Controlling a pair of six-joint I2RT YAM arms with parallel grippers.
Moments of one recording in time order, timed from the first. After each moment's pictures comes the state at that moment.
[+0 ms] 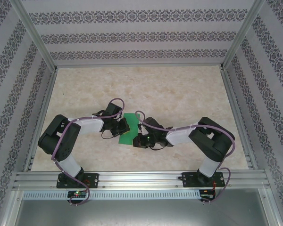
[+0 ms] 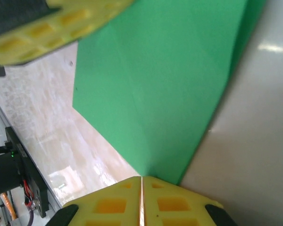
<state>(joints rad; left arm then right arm) -0.52 1.69 0.78 -0.17 0.41 -0.95 0.88 1.72 0.66 0.17 -0.48 0.87</state>
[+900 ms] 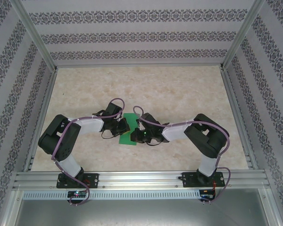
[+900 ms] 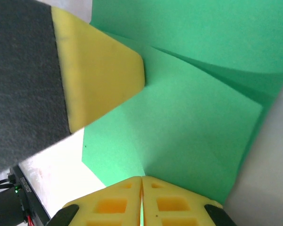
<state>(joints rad) -0.52 1.69 0.78 -0.17 0.42 -0.94 0.85 1.80 0.75 0.18 -0.42 0.90</state>
